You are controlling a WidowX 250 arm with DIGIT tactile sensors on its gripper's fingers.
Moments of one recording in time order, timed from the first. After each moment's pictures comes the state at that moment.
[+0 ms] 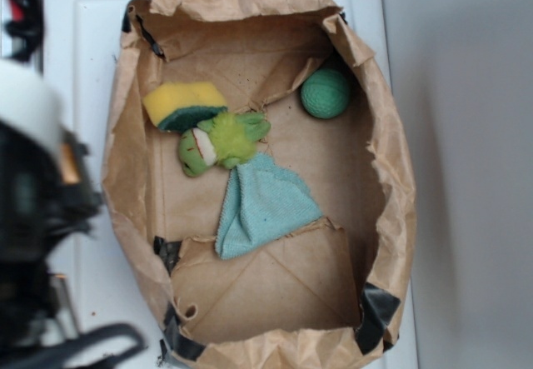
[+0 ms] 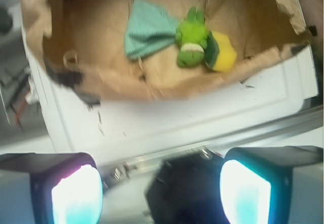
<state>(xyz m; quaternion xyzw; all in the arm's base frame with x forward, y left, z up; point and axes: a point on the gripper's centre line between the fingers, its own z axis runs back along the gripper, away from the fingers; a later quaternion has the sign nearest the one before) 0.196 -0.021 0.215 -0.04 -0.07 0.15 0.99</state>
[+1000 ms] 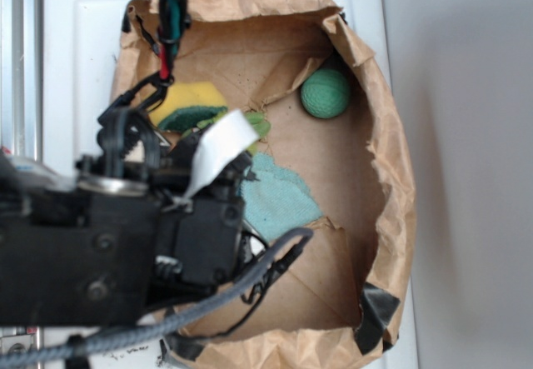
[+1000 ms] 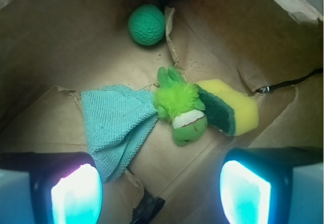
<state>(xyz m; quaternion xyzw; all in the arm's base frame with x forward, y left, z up) 0.253 -0.013 0.144 0.02 -0.16 0.34 0.93</state>
